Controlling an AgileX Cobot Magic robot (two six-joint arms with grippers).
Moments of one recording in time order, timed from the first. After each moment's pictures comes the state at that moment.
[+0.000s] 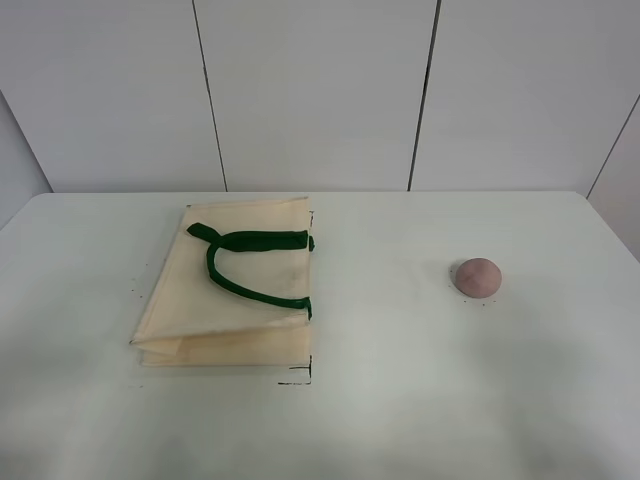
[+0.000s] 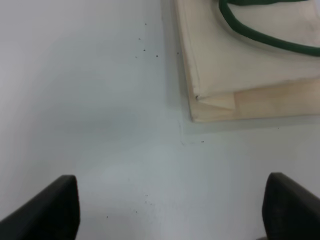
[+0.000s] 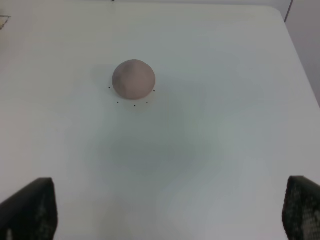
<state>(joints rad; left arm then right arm) 0.01 0.00 -0.50 -0.01 1.05 0.04 0.01 0.00 -0.49 0.01 1.03 0.02</state>
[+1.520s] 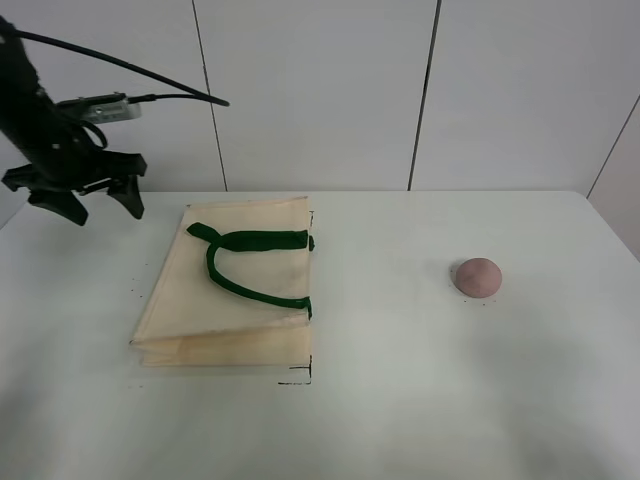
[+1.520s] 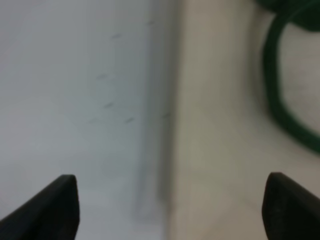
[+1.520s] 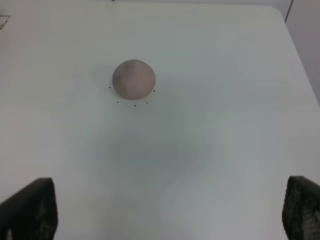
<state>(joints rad) -0.05 1.83 -1.52 -0.05 0.97 -0.07 0.01 0.00 -0.49 0.01 1.03 0.02</state>
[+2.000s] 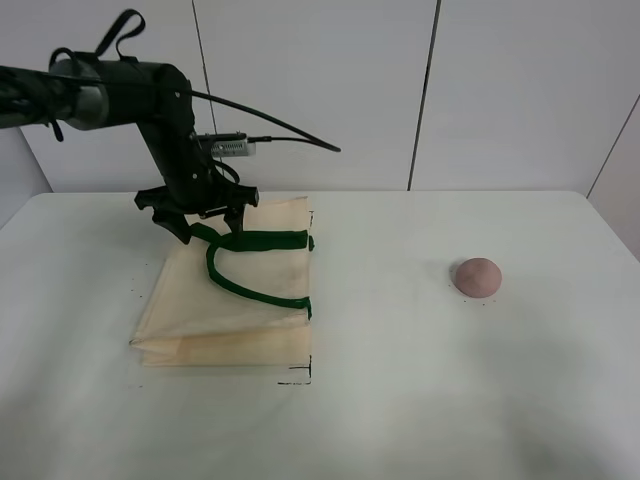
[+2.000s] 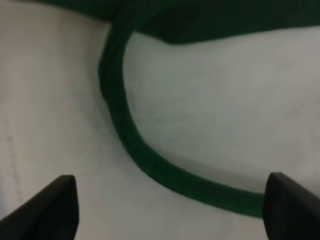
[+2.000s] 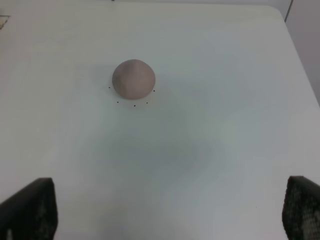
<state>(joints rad) -0.32 2.13 -1.73 0.02 0.98 -0.30 0.01 0.00 -0.49 0.01 1.03 0.02</state>
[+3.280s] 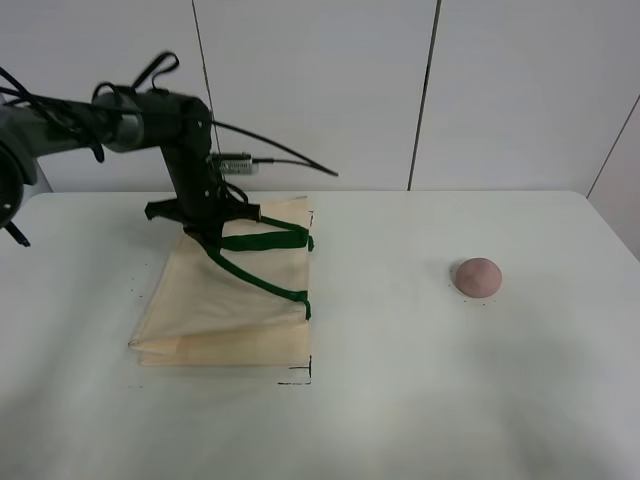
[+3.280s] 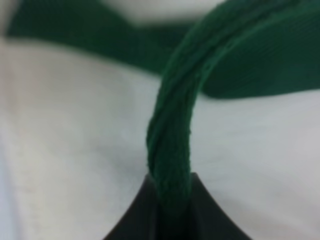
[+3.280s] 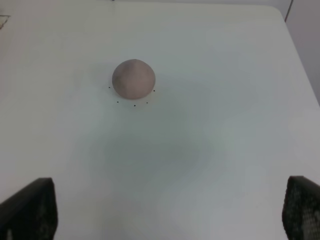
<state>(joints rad) -0.32 2.21 -1.89 0.11 1.01 -0.33 0.01 0.00 -0.49 0.01 1.03 0.02</state>
